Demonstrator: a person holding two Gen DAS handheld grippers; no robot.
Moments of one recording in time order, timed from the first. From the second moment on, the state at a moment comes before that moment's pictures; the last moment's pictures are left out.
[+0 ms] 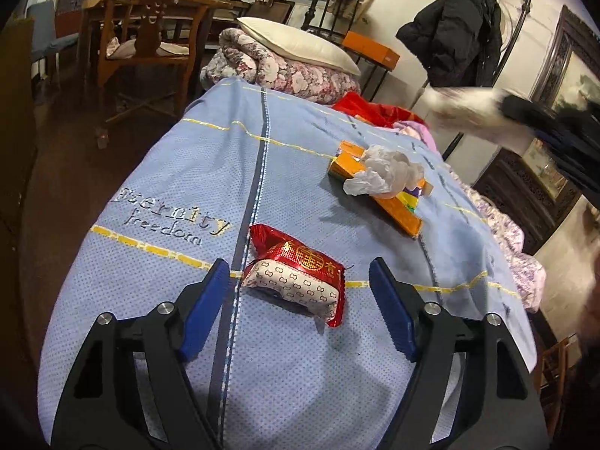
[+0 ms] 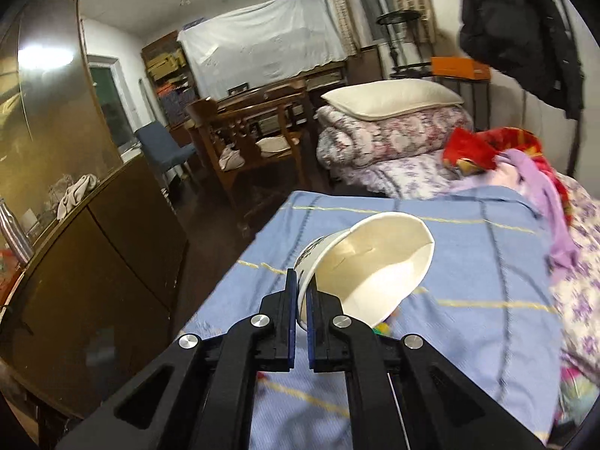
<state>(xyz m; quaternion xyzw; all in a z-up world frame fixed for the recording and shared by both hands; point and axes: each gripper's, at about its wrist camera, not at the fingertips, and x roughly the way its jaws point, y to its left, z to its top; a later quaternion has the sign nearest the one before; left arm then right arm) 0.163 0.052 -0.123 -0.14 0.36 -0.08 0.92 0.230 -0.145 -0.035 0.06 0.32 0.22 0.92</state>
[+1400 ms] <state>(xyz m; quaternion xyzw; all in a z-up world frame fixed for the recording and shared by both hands) 0.088 -0.017 -0.018 -0.04 0.30 -0.11 0.95 0.079 -0.311 -0.017 0.15 0.27 0.17 0.93</state>
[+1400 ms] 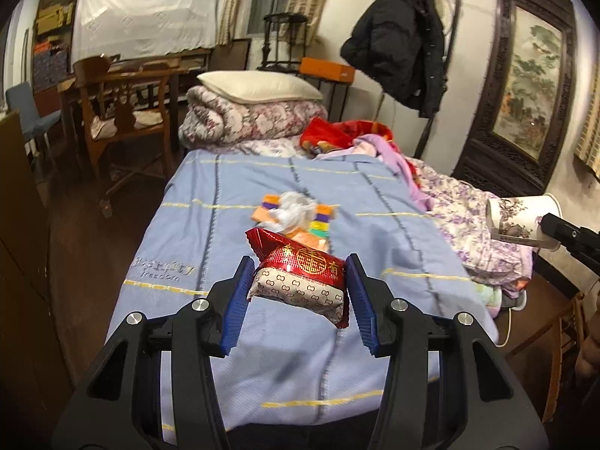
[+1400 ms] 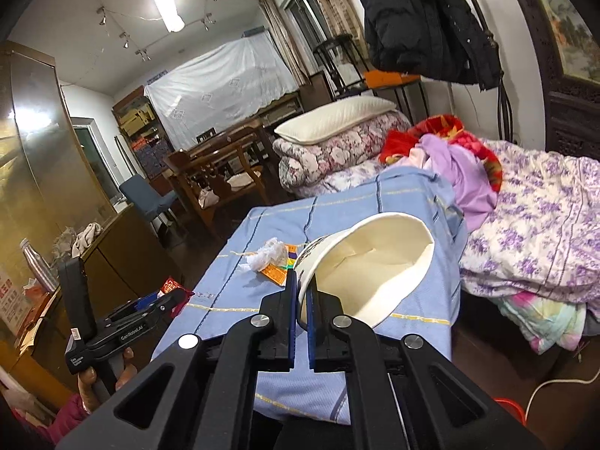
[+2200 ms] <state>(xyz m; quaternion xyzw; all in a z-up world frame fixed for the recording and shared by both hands) 0.057 -0.238 -0.010 0.05 0.31 -0.34 0.88 -0.027 -0.530 -0.128 0.27 0.38 -0.05 0.88</state>
